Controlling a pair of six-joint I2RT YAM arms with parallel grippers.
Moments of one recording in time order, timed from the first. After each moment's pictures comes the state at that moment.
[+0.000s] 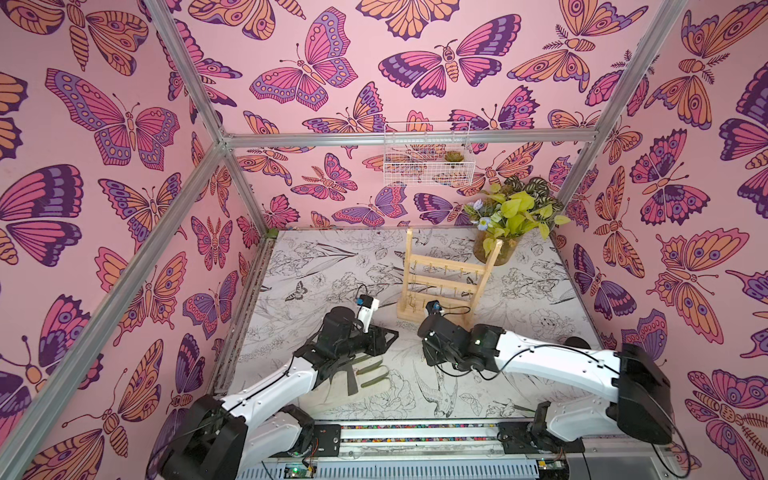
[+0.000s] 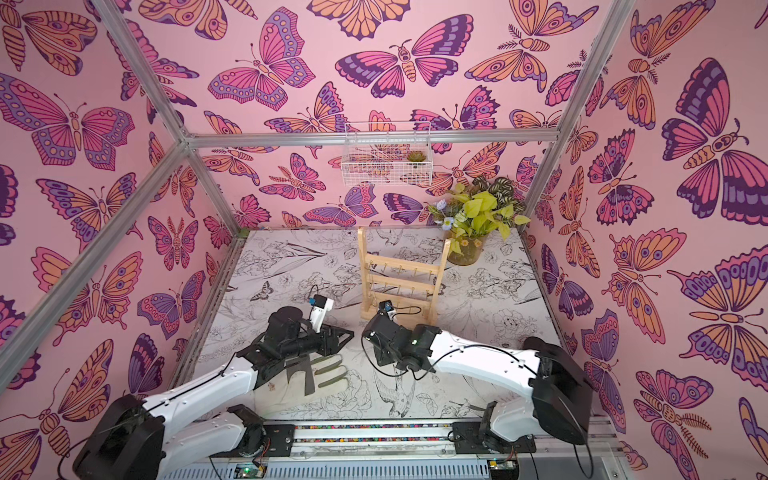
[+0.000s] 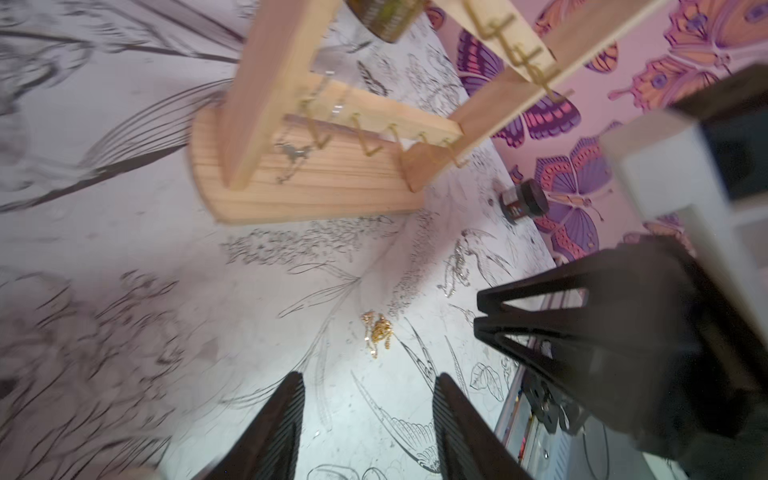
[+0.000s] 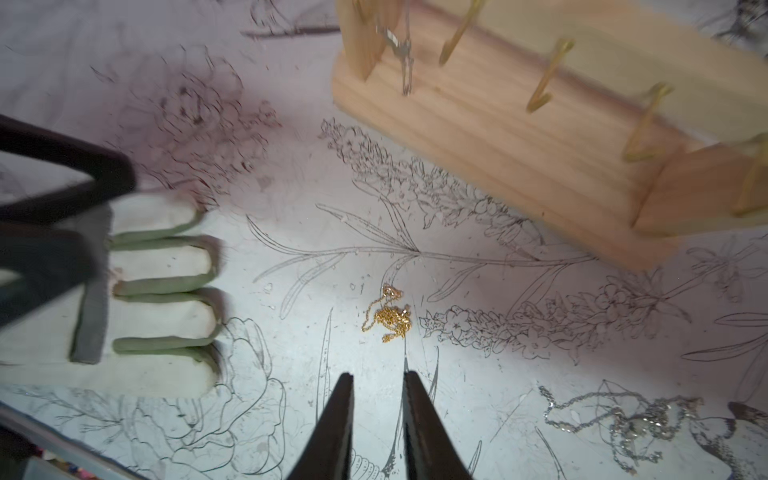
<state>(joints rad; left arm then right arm) -0.51 1.07 0.40 0.10 0.45 -0.52 1.07 1.46 0.96 -0.60 0.28 0.72</state>
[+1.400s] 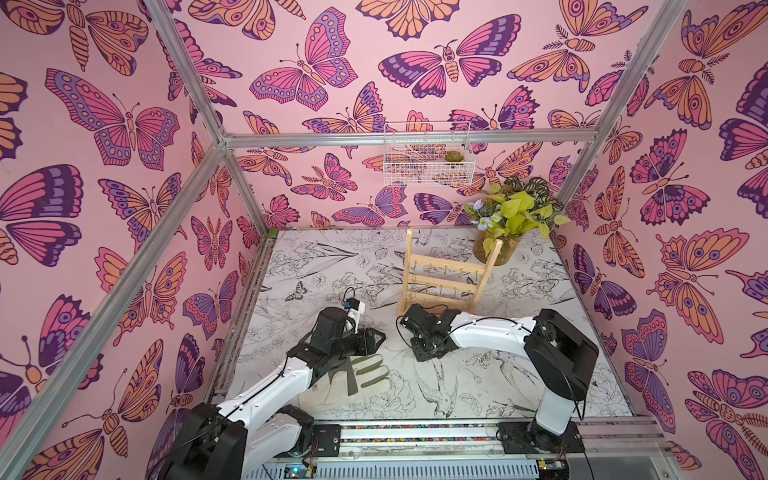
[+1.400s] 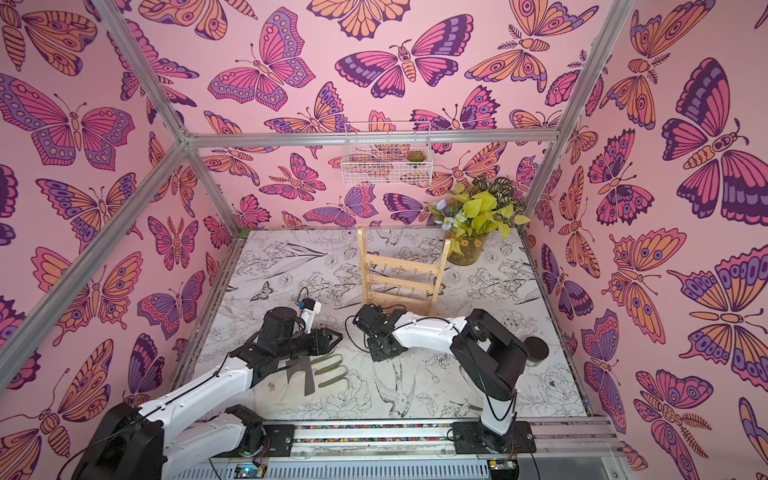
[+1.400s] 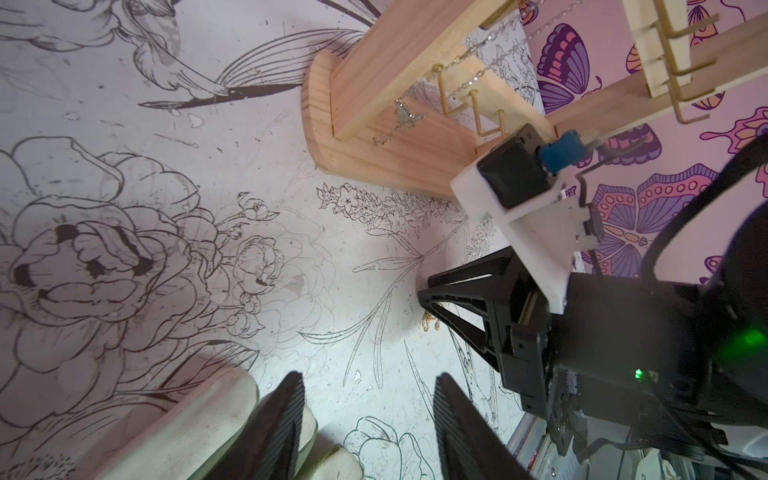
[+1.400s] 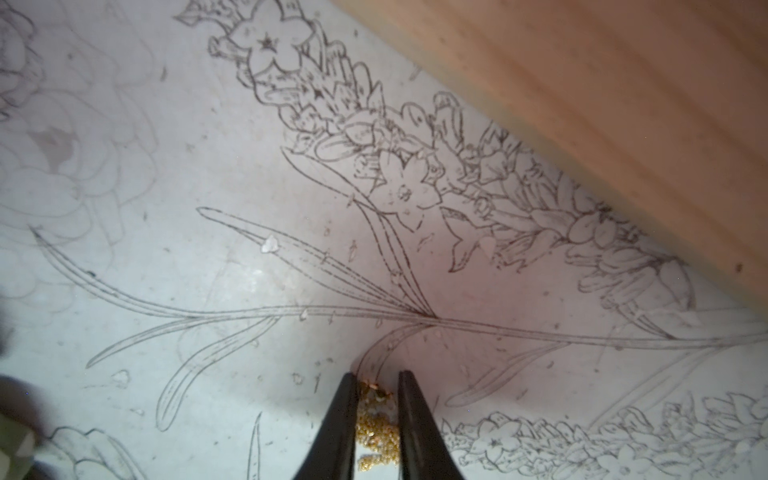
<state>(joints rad) -0.44 1.07 0.42 -0.05 0.44 -0.55 0.95 1.81 1.09 -0.63 0.13 0.62</state>
